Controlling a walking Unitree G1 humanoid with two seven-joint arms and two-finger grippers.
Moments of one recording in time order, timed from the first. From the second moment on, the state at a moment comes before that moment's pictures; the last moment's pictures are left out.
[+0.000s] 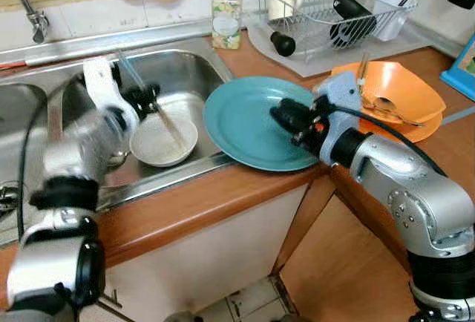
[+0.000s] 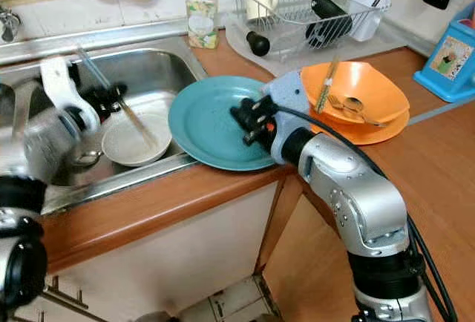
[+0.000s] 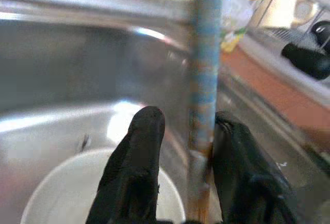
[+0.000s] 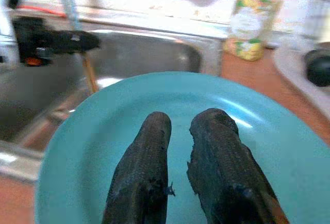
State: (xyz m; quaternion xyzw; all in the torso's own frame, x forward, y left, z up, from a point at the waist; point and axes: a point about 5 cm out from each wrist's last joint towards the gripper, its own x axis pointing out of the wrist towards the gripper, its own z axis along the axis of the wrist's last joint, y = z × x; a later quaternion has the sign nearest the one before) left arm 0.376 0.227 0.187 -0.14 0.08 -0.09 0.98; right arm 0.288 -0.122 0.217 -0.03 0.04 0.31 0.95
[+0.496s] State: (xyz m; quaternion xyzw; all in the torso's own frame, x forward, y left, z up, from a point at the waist) left arm 0.367 0.210 0.214 -0.12 0.01 -0.19 0.97; right arm 0.281 -0.148 0.214 -0.01 0.09 0.23 0.97
